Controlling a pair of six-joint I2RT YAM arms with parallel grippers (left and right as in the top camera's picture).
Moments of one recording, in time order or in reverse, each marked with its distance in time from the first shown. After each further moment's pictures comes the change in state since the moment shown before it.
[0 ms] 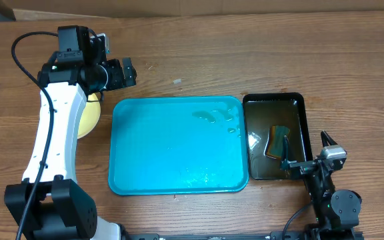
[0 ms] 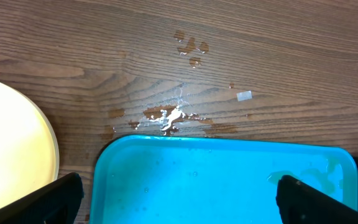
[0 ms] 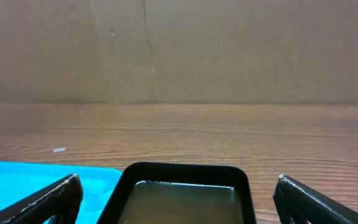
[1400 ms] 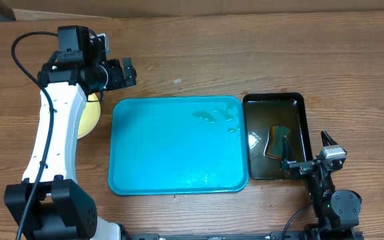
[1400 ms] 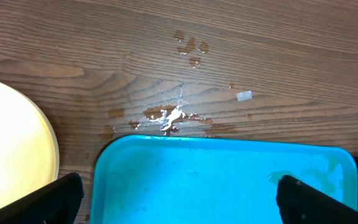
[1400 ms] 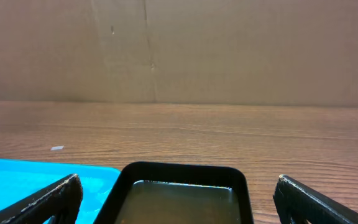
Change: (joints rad) left arm 0.000 0.000 0.000 0.000 0.000 0.000; right arm 0.000 0.000 0.000 0.000 0.000 -0.017
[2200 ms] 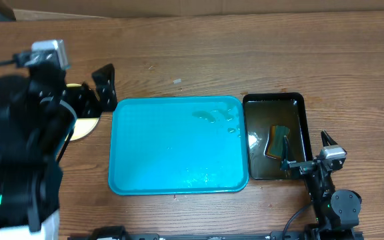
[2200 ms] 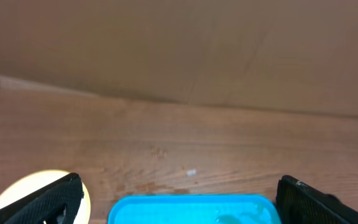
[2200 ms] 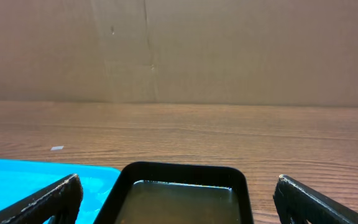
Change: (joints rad) left arm -0.004 -0.665 -0.006 0.002 0.000 0.000; right arm 0.000 0.000 0.000 0.000 0.000 0.001
